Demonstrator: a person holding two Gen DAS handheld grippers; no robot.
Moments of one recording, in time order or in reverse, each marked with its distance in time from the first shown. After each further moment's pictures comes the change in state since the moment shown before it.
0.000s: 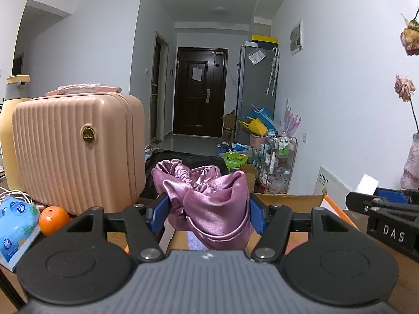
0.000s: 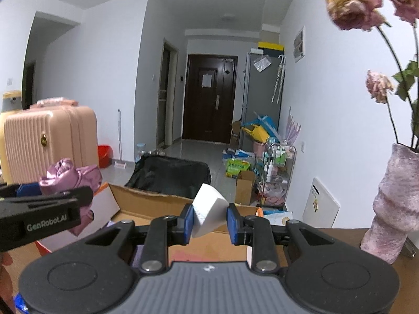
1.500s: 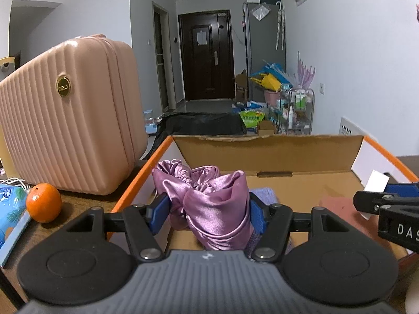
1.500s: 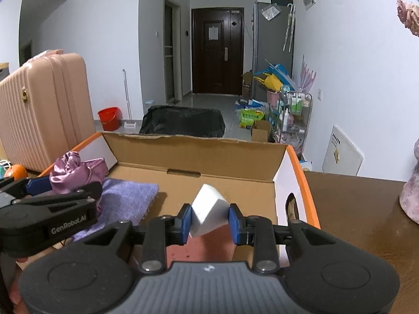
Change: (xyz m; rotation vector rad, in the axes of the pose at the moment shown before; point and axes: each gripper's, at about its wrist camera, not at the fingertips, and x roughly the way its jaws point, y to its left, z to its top) left arm 0.081 -0.005 -0.039 0.113 0.183 0.088; right arm 0.080 0.001 -0.035 0.063 0.230 0.071
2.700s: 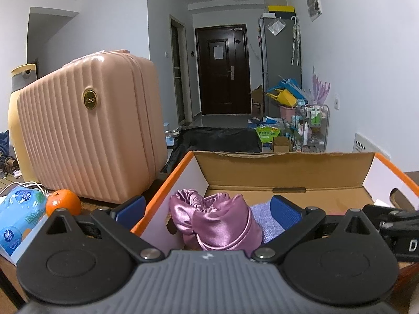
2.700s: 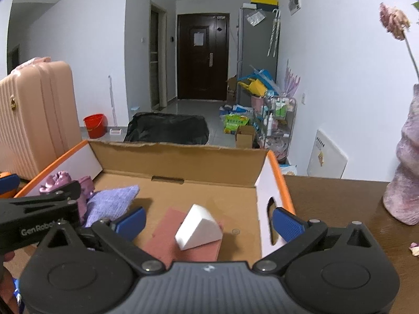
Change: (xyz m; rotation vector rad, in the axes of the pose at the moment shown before) left arm -0.015 0.009 0.002 -0.039 -0.084 0.068; right arm -0.013 -0.008 -0.001 0.025 -0.047 -0.078
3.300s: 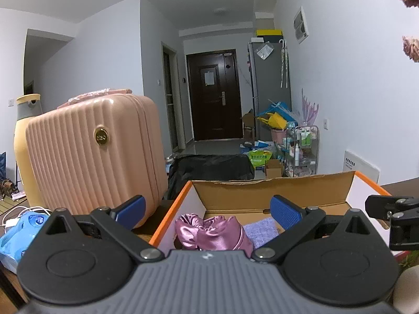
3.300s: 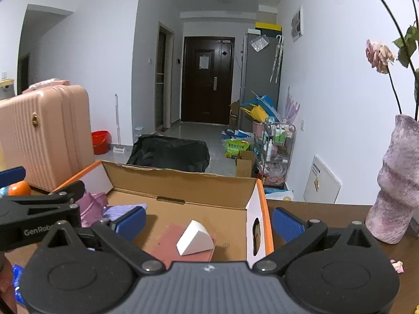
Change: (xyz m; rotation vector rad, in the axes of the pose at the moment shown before) left arm -0.049 0.005 0.003 0.036 -0.129 -0.036; right arm -0.057 -0.006 0.004 -0.047 -0.109 0.016
